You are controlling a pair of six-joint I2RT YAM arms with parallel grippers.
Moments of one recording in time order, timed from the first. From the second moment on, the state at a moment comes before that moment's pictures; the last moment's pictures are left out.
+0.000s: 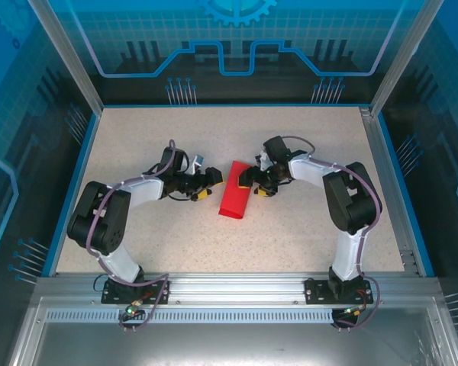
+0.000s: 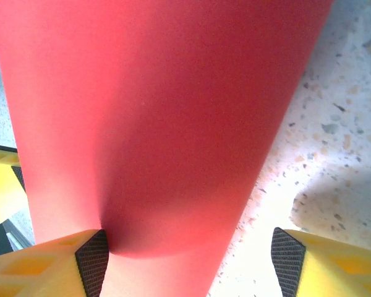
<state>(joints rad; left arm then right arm) -0.26 1.70 0.86 -0.02 0.77 -0.76 0.42 1.93 1.22 -0.48 -0.55 0.61</state>
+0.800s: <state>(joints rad) -0.31 1.88 1.00 -0.06 0.90 -0.71 0.41 1.90 1.11 -0.34 -0.54 0.73</state>
